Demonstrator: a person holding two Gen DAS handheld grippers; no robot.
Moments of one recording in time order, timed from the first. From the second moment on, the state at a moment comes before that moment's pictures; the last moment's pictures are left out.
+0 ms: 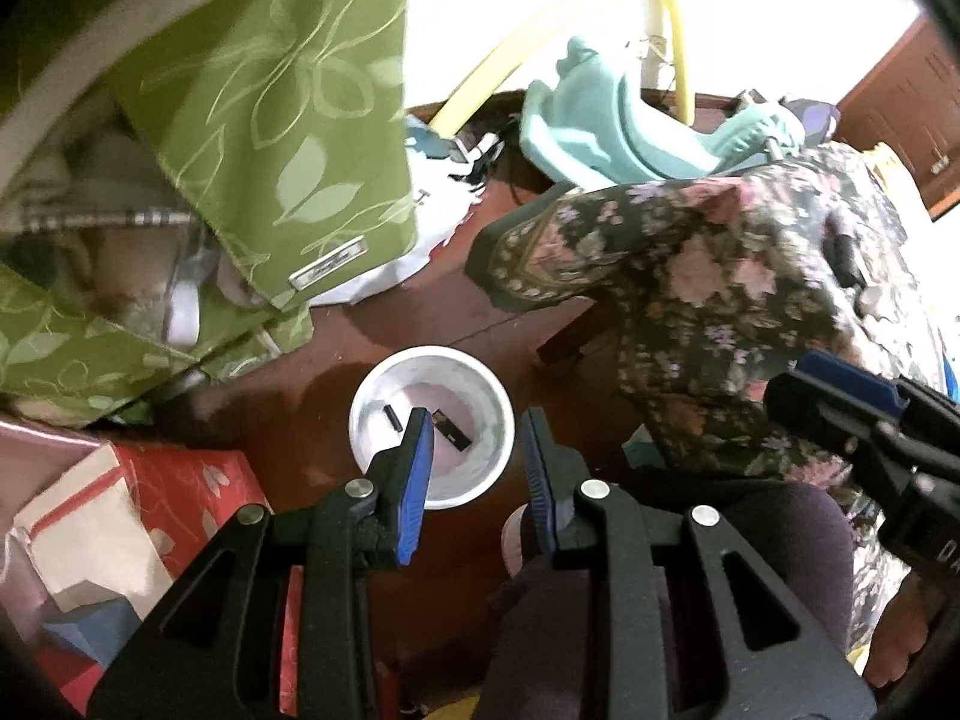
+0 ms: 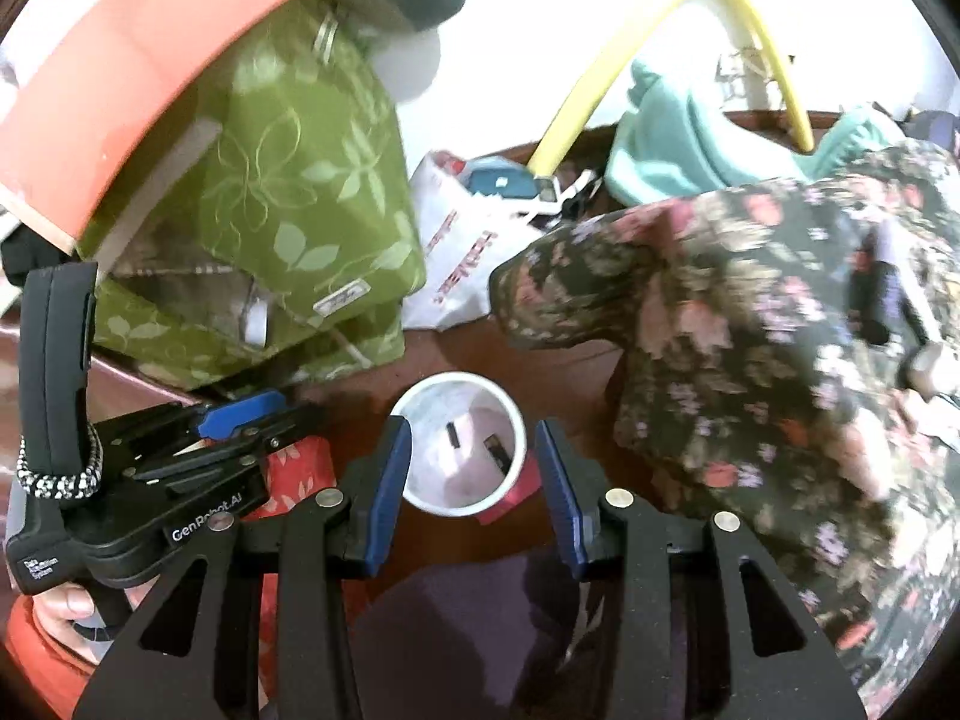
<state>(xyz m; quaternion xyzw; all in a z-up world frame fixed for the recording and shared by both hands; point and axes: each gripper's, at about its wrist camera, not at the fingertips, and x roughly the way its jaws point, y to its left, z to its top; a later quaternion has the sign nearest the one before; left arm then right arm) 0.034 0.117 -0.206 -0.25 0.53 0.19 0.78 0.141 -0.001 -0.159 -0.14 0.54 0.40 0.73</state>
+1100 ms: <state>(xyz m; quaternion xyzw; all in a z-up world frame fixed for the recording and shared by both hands) 0.215 -0.075 -0.140 -0.13 0.51 0.05 0.85 0.265 -0.248 -0.114 -0.06 0.50 0.25 0.83</state>
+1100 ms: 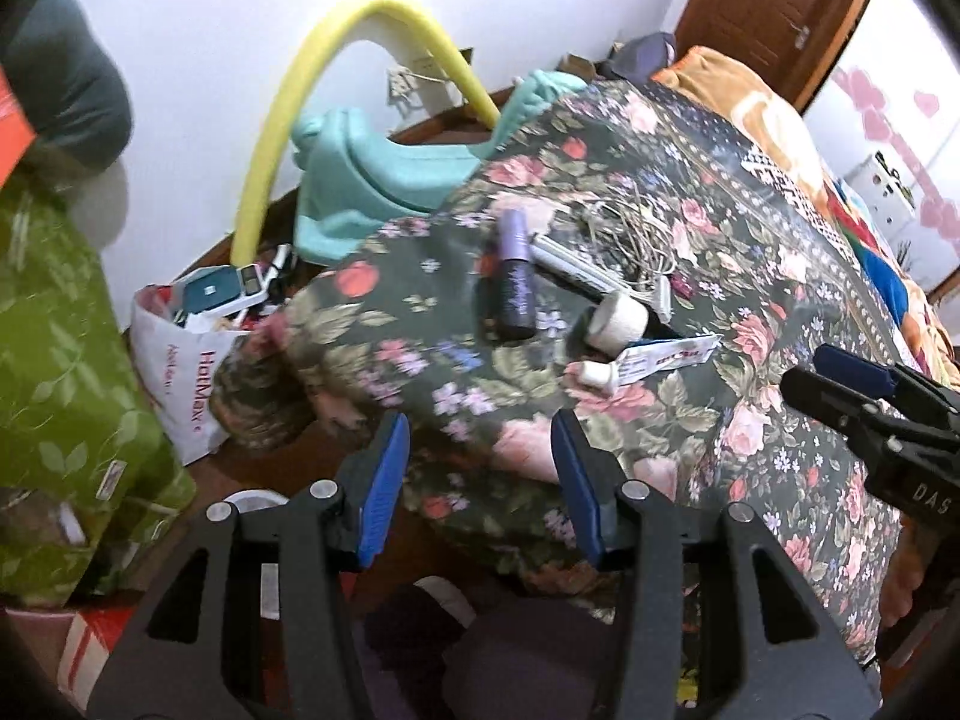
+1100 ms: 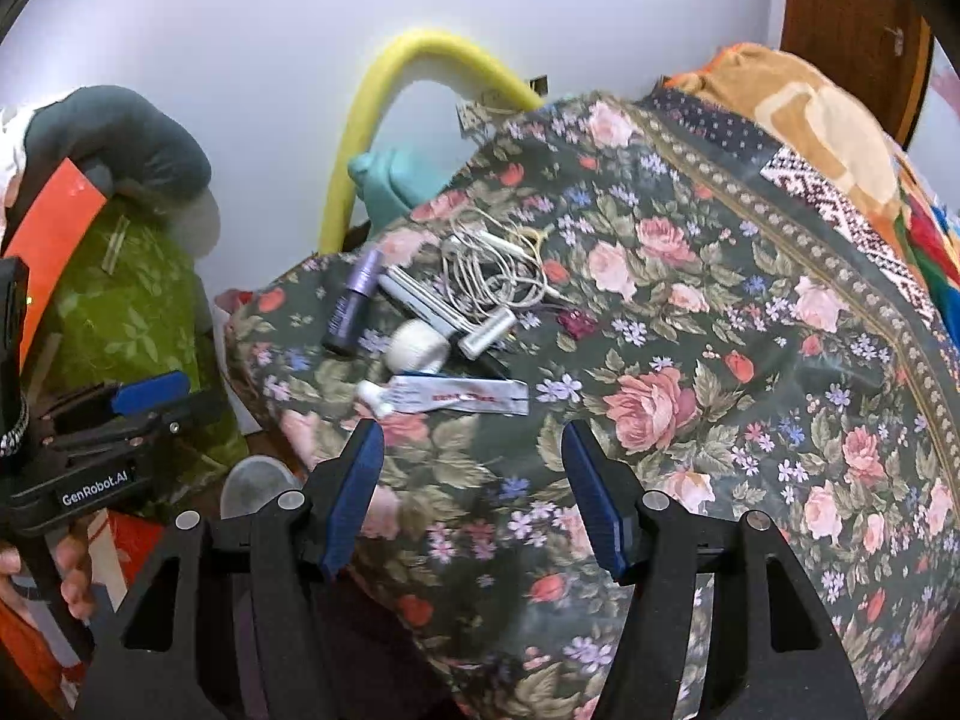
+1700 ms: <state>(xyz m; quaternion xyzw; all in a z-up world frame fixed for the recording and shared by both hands) 0.263 -0.069 -0.176 -0.14 0.54 0.05 0.83 0.320 -0.197 -0.173 -0.15 0.54 0.36 0.75</state>
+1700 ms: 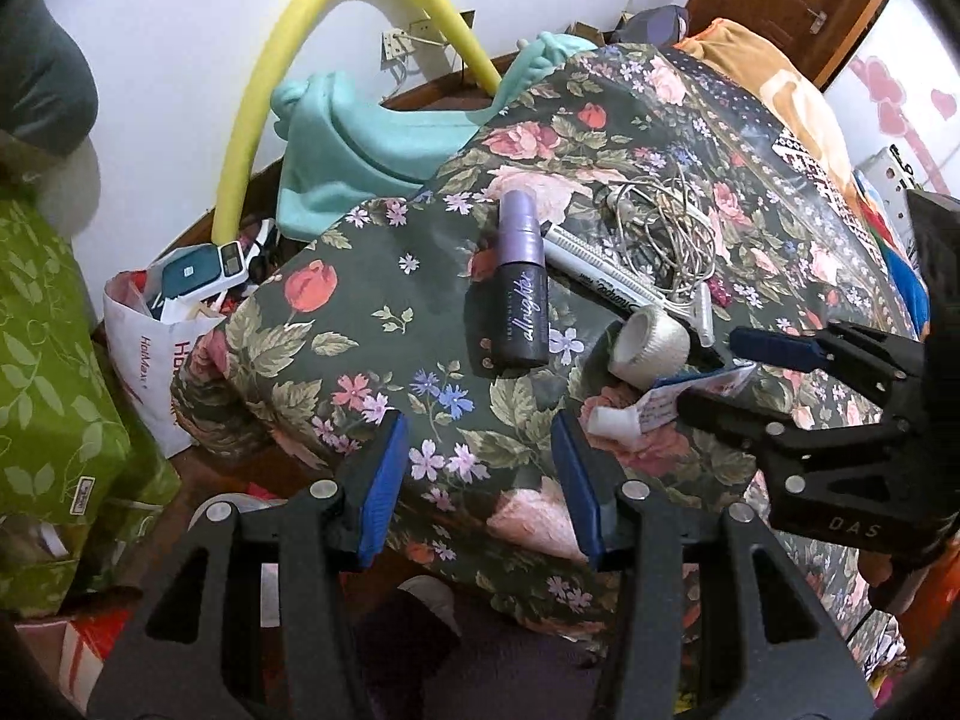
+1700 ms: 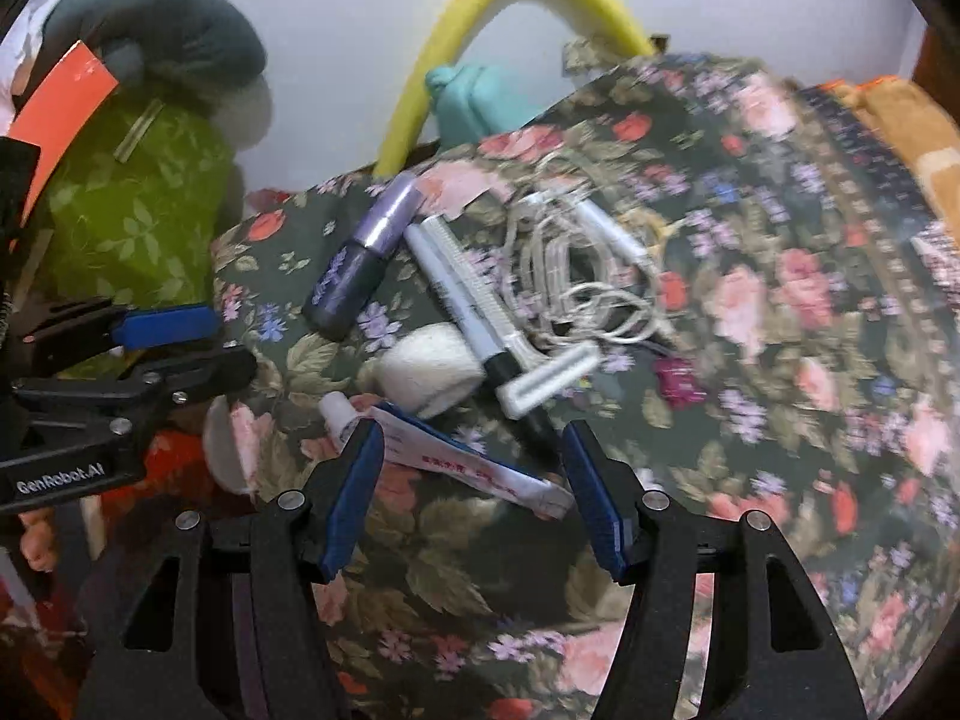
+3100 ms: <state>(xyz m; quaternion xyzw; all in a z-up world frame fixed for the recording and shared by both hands) 0.274 -0.105 -0.197 -0.11 0.57 0.01 0.82 0.299 -0.208 -0.177 -0.14 0.57 0.35 0.73</state>
